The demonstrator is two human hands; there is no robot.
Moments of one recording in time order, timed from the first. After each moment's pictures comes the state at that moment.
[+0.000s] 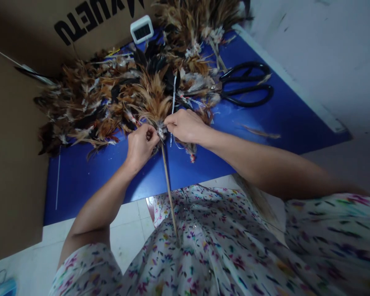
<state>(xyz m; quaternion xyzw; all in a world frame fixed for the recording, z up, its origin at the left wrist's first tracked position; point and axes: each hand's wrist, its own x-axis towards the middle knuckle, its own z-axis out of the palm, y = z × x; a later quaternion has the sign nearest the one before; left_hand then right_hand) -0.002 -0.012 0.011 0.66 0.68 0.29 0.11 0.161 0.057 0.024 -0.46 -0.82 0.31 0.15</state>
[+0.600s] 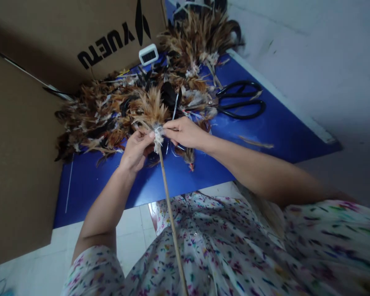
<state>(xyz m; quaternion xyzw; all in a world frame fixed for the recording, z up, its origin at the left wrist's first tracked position) -0.005 -0.010 0.037 0.36 0.56 0.53 0.52 0.160 0.061 0.020 -0.29 -0.76 0.49 0.30</state>
